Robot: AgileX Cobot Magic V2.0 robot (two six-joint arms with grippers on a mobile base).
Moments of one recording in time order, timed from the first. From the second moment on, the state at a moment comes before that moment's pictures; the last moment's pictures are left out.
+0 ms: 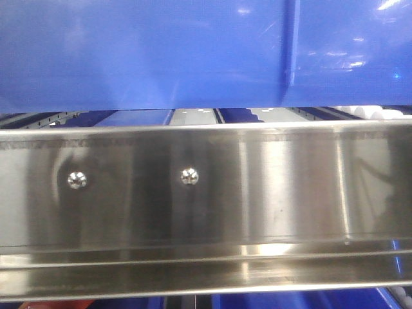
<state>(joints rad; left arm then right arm) 0.02 0.00 0.00 0.03 -0.04 0.00 0.07 0.00 0.00 0.08 -0.09 -0.06</state>
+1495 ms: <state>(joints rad) -0.08 0.83 -1.29 0.00 0.88 0.00 0.30 0.84 -1.21 0.09 0.57 -0.06</state>
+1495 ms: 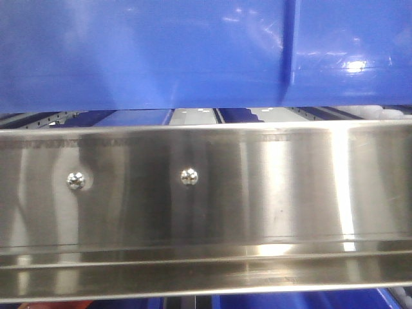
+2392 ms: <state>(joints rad) -0.08 1.32 -1.74 0.18 1.23 -0.06 0.32 1.38 -1.82 -0.03 1.23 0.07</state>
